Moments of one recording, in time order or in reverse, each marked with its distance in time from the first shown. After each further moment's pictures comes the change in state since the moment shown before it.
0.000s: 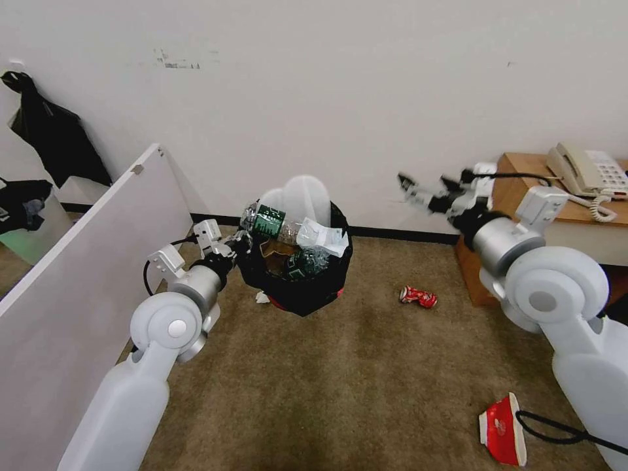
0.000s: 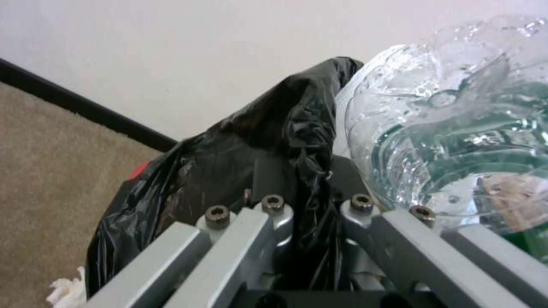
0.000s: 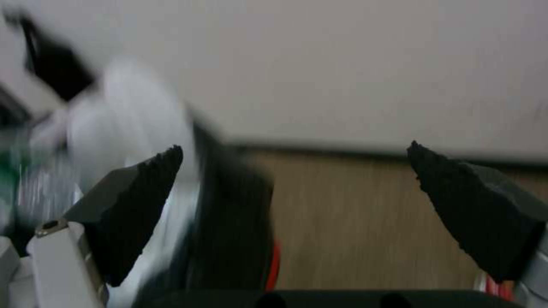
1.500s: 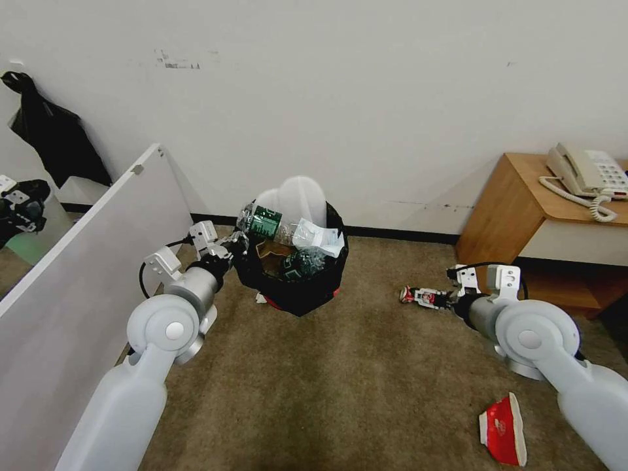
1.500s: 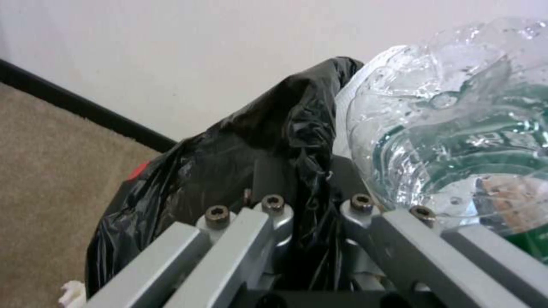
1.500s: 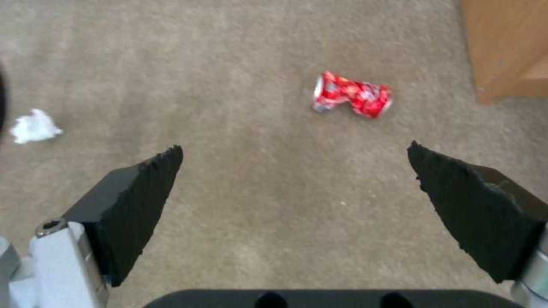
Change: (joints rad) left arm 0.020 0.005 -0.019 -0.004 0.012 -0.008 0.013; right arm -0.219 -0.119 -0.029 -0.214 0.015 -0.023 0.151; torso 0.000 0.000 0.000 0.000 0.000
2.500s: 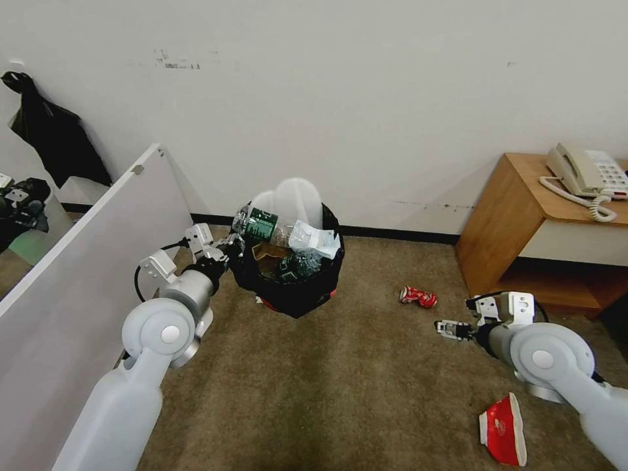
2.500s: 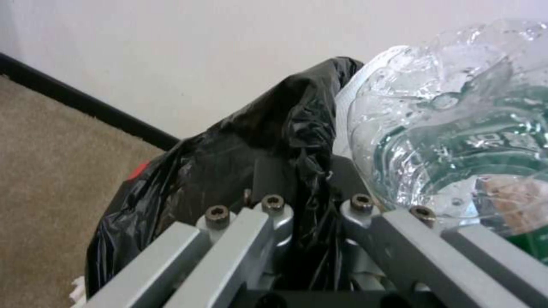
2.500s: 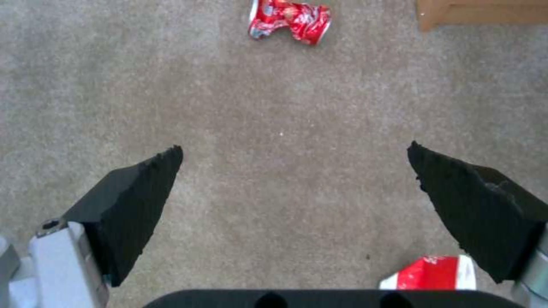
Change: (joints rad) left arm 0.023 0.002 -0.018 -0.005 0.003 -0.004 0.007; right arm -0.162 -0.124 0.063 0.024 0.092 0.001 0.061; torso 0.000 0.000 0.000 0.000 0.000
